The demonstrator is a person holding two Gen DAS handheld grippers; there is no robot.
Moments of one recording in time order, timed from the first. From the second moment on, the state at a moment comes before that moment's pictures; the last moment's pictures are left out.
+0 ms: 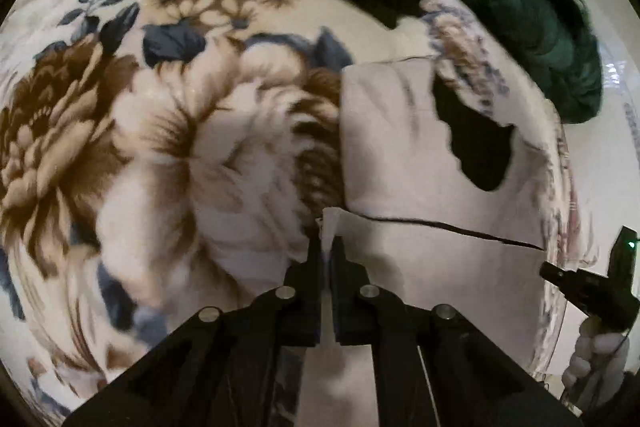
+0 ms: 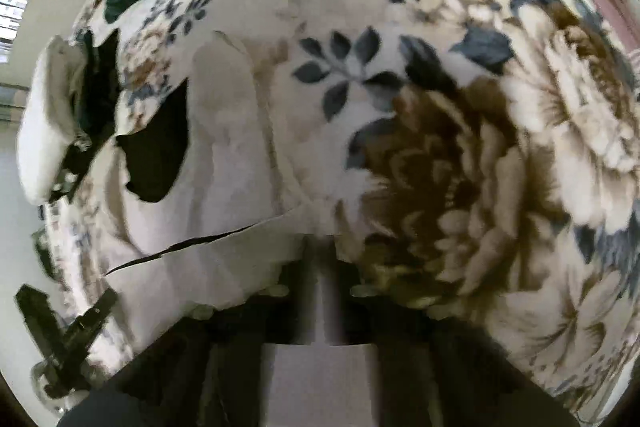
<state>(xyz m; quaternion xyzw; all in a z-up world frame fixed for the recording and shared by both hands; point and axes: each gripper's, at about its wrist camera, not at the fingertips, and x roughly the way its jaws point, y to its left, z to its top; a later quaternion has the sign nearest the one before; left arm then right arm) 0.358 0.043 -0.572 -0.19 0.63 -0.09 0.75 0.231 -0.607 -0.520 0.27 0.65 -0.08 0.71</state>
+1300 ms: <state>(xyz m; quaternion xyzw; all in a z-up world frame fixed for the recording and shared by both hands) 0.359 -0.018 -0.444 -0.06 0.51 -0.18 0.84 0.309 -0.522 -0.406 0.12 0.58 0.03 0.81</state>
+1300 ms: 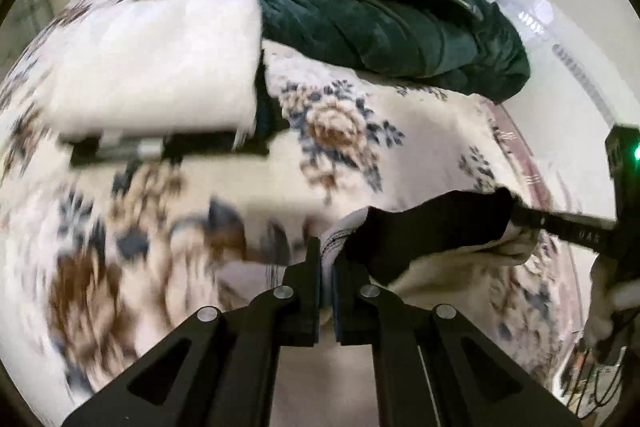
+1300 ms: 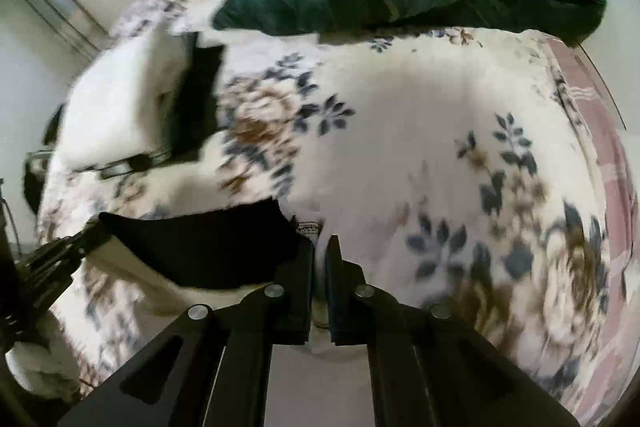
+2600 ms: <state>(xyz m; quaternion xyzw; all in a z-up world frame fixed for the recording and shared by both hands) 0.227 0.062 -0.564 -0.31 0.63 -0.03 0.71 0.061 -0.584 -0.520 0.33 0.67 -0.03 0.67</state>
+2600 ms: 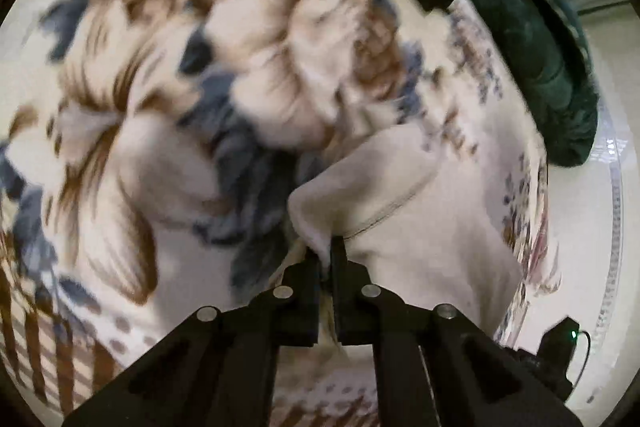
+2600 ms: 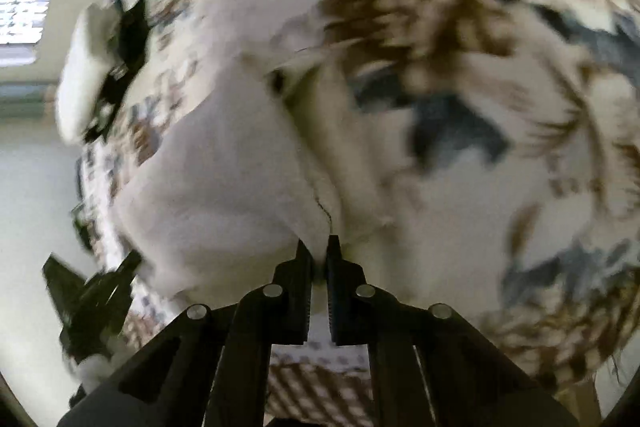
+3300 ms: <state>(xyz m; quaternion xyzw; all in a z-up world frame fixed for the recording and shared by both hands) 0.280 0.033 -0.592 -0.35 0.60 -0.16 0.71 0.126 -0.599 -0.584 0.43 0.63 0.09 0.64</state>
